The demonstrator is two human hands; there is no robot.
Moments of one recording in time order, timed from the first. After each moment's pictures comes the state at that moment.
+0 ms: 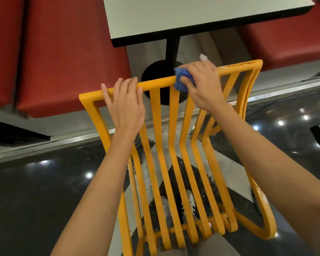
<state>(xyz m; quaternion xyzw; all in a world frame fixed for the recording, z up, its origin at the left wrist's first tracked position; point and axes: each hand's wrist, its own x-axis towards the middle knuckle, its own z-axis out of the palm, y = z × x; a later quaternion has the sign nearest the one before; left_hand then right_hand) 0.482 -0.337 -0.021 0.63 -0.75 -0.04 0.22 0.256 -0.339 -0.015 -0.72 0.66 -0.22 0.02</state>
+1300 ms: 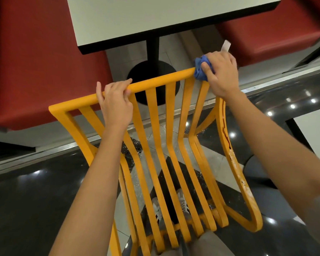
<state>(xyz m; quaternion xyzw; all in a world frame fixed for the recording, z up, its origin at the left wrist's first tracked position) 0.442 -0.355 -0.024 0.59 -0.75 -0.13 0.26 0.134 -0.336 -0.024 -0.64 0.73 -0.25 -0.01</state>
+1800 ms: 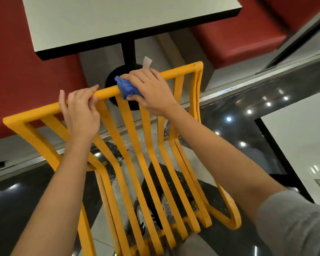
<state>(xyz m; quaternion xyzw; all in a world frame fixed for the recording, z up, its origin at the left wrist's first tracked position) 0.442 -0.352 -0.025 0.60 -0.76 -0.11 0.25 0.223 -0.345 -0.034 -0.80 0.56 -0.18 -0.06</state>
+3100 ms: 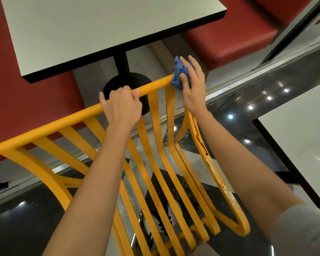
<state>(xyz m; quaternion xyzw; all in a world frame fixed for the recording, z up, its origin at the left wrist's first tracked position) 0.320 -0.359 0.001 0.59 -0.78 -0.15 0.14 0.117 -0.319 -0.053 -0.50 0.71 -0.49 0.07</state>
